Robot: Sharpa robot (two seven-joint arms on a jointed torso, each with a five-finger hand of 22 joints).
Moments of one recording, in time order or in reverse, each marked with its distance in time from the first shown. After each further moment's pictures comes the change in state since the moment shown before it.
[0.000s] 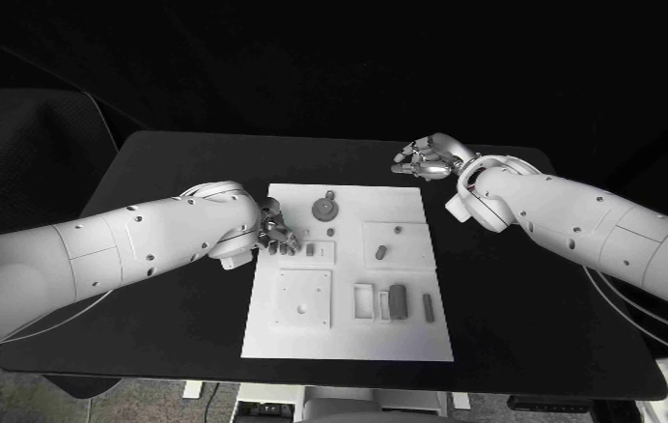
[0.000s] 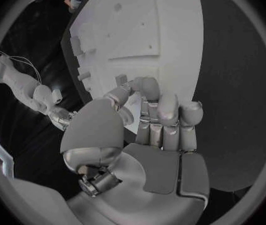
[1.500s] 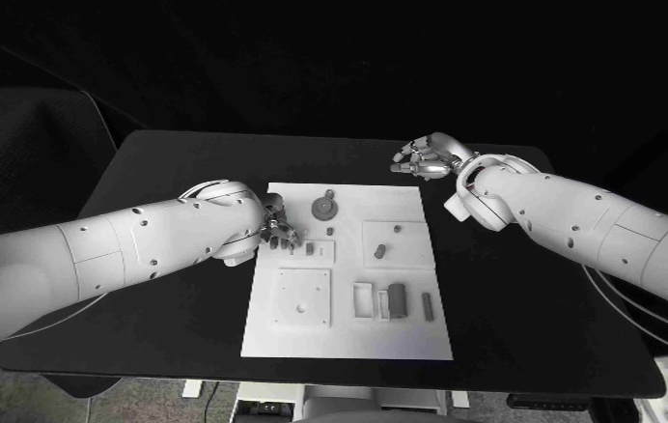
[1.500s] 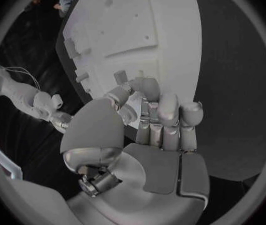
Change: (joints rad) left arm 0.000 0.012 -0.001 0.009 -0.098 -0.040 0.004; left_hand 0.007 -0.004 -0.003 -0.003 -0.011 -0.015 0.008 0.000 0.021 -0.005 0.005 0.019 0.011 -0.005 0.002 0.015 -0.005 0.000 -0.003 0.004 0.012 0.004; right arm -0.001 0.000 0.000 0.000 0.000 0.003 -0.001; right_hand 0.000 0.000 0.000 0.000 0.000 0.000 0.000 0.000 -0.001 0.000 0.000 0.000 -0.001 0.000 0.000 0.000 0.000 0.000 0.000 0.000 0.000 -0.001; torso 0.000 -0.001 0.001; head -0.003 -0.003
